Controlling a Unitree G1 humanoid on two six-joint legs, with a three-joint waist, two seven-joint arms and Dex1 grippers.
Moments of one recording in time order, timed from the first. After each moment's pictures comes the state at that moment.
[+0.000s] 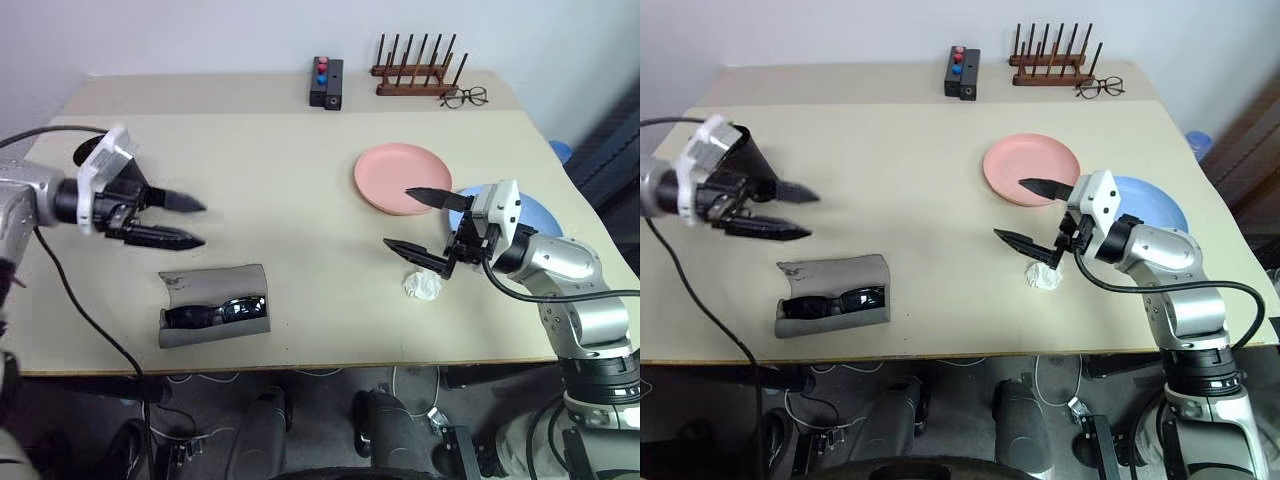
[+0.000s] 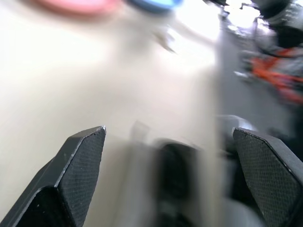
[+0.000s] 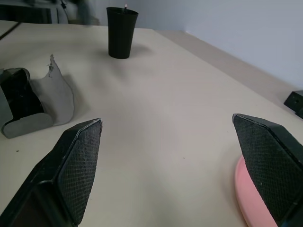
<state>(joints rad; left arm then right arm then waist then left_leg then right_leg) -0.85 1.09 -0.25 0.47 -0.59 0.44 -1.55 -0.34 -0.64 -0.09 -0.19 0.48 0.23 0.97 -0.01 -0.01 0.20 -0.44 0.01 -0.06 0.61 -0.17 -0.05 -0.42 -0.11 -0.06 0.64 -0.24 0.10</state>
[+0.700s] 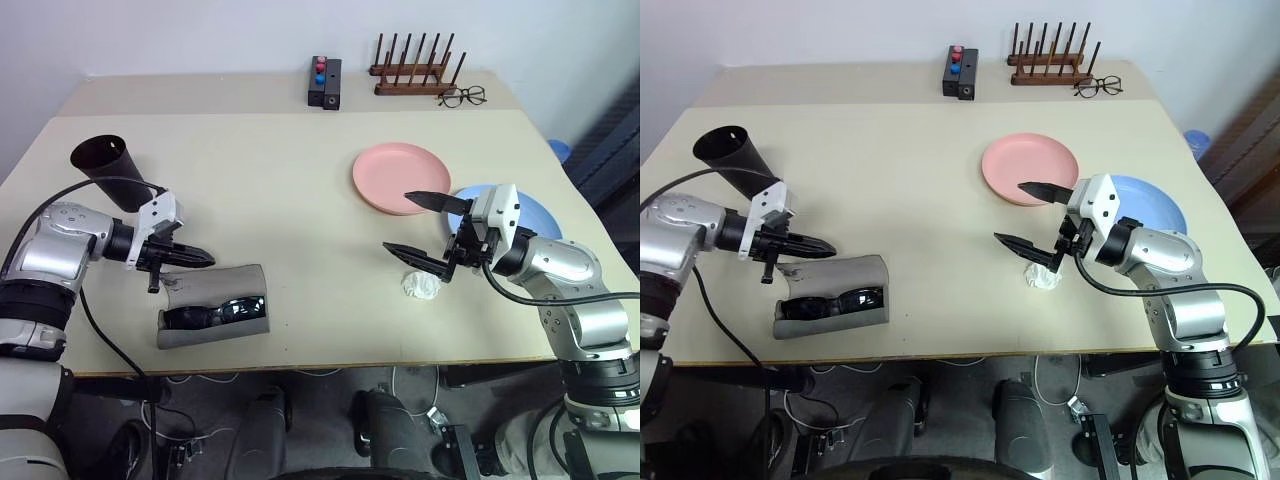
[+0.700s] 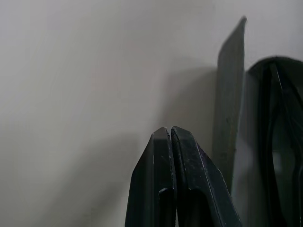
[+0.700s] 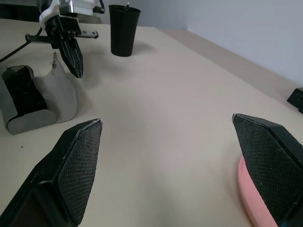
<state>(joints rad) -0.69 0.93 -0.23 0.55 -0.25 0.20 -1.52 -0.32 -0.65 -0.09 -0.20 0.48 0.22 0.98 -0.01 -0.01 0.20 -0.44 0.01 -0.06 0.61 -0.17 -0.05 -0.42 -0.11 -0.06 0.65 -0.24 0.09</state>
